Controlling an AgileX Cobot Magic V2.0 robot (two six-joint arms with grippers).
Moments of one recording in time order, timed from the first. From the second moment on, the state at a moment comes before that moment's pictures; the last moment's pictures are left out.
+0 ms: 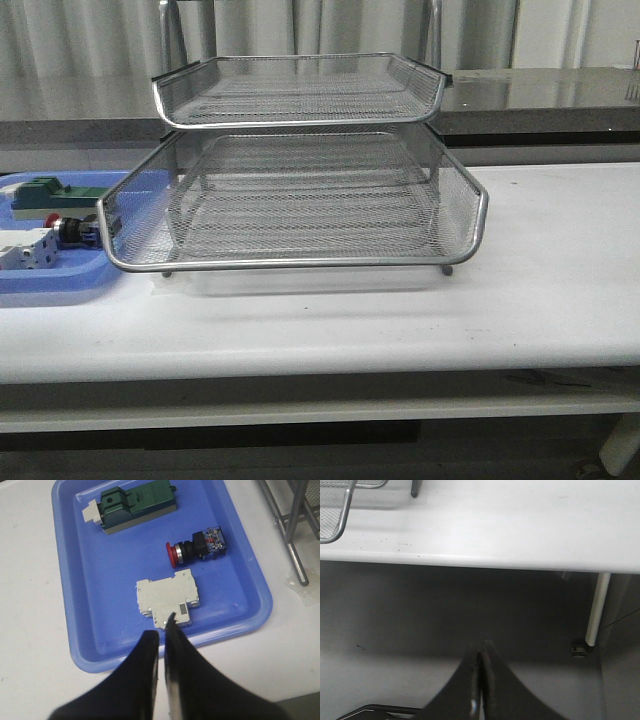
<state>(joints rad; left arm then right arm) 0.01 1.43 -1.18 0.01 0.70 0.23 0.11 0.50 -0.62 0.04 0.96 0.05</state>
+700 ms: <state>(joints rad) 0.01 1.49 -1.22 -0.02 0.67 0.38 0.11 0.50 -0.62 0.04 0.96 0.05</state>
